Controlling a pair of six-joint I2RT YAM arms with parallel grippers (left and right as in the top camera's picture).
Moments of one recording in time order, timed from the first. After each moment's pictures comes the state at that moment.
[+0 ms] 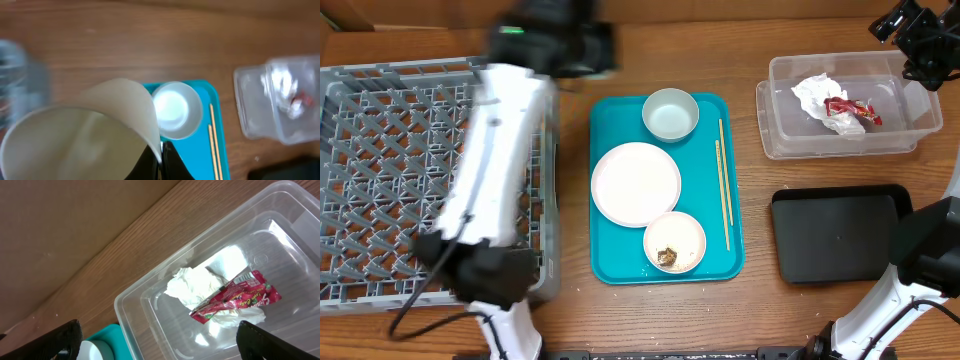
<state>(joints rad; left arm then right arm) -0.21 1.96 2.23 -1.18 0.16 -0.35 -0.35 2.04 2.15 -1.07 -0.35 0.38</state>
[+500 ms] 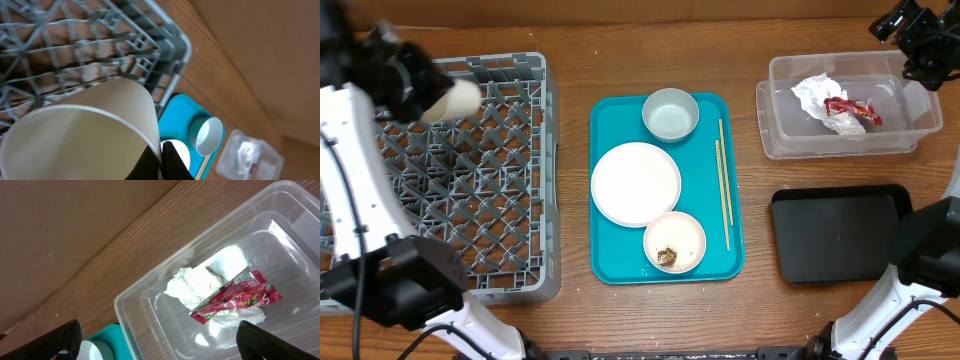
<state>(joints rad) 0.44 1.93 2.10 -1.29 0.53 -0.44 -0.35 2.04 2.15 -1.07 -0.35 0.38</state>
